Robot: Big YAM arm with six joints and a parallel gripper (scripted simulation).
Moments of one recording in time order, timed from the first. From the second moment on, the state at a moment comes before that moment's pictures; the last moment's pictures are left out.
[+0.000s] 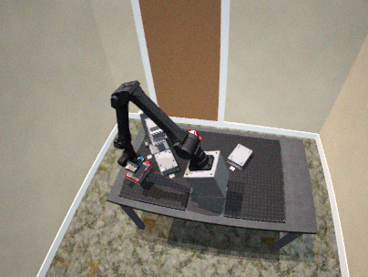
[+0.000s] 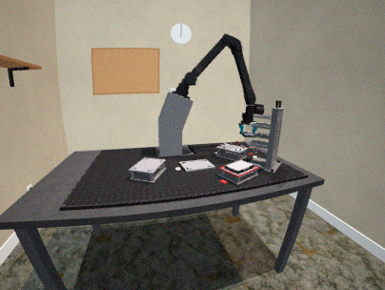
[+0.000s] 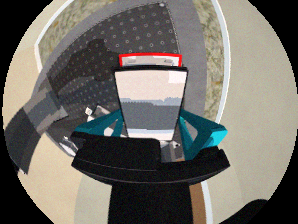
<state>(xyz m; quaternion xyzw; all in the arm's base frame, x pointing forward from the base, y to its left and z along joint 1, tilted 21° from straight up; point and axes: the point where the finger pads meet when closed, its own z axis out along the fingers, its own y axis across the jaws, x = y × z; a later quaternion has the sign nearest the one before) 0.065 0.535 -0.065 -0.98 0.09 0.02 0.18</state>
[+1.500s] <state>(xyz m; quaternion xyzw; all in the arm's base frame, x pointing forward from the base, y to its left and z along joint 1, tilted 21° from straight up) 0.065 0.542 -0.091 -0.98 0.09 0.02 0.17</state>
